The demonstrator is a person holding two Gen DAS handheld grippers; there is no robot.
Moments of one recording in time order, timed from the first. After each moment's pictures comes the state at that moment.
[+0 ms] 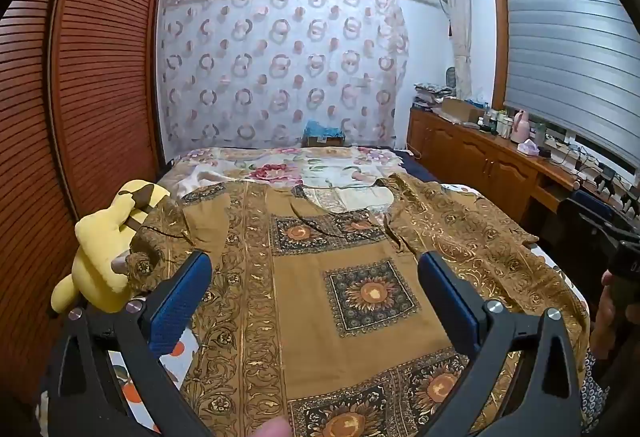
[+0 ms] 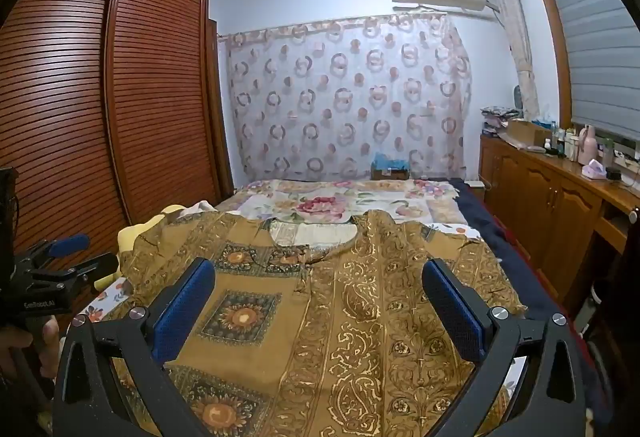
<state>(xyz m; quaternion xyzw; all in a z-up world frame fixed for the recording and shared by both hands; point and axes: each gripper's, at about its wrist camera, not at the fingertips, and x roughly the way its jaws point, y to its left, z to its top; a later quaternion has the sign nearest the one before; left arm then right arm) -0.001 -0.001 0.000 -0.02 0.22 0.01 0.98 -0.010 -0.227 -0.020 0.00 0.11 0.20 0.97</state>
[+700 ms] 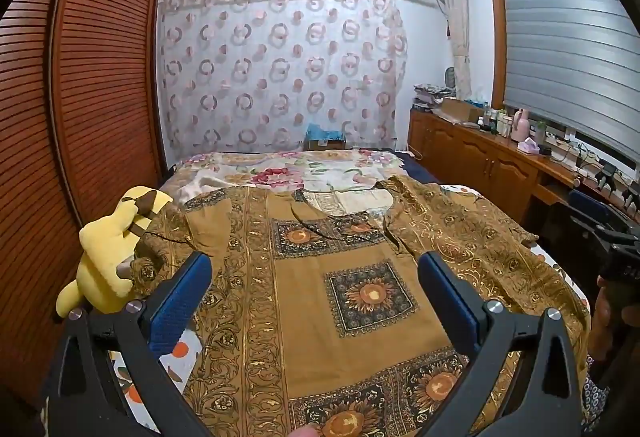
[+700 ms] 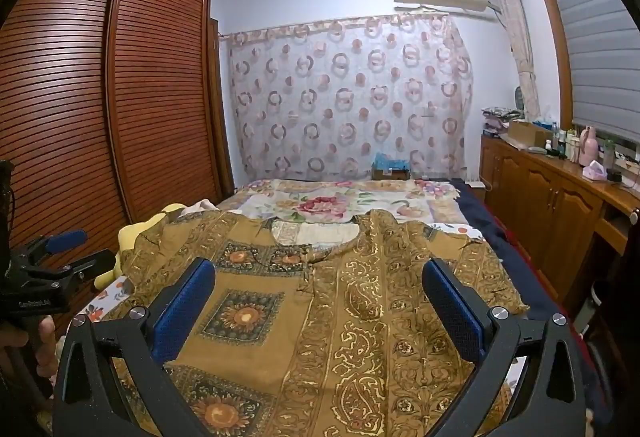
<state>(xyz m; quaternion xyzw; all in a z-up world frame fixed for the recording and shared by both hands) -0.005 0.001 0.004 -0.02 0.21 0.01 0.98 -0.011 -0.228 -0.020 0.00 0.12 0.20 0.97</state>
